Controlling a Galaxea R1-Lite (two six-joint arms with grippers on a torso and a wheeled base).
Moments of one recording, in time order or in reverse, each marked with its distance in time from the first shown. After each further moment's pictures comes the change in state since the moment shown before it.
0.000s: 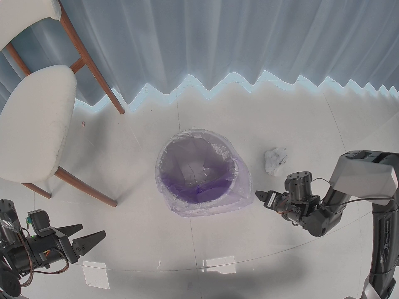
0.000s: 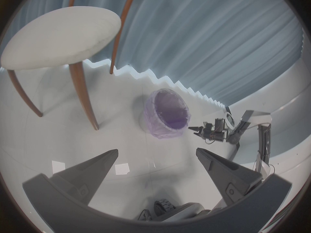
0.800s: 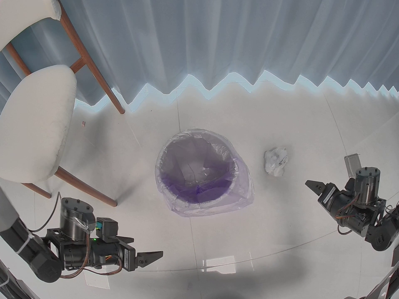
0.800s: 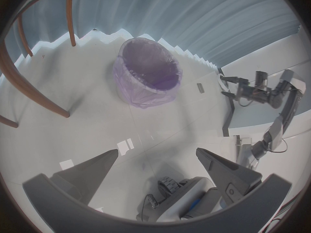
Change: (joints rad) left arm -0.383 0.506 -0.184 -0.045 0.173 0.082; right arm -0.096 -0.622 0.525 -0.015 0.001 0.230
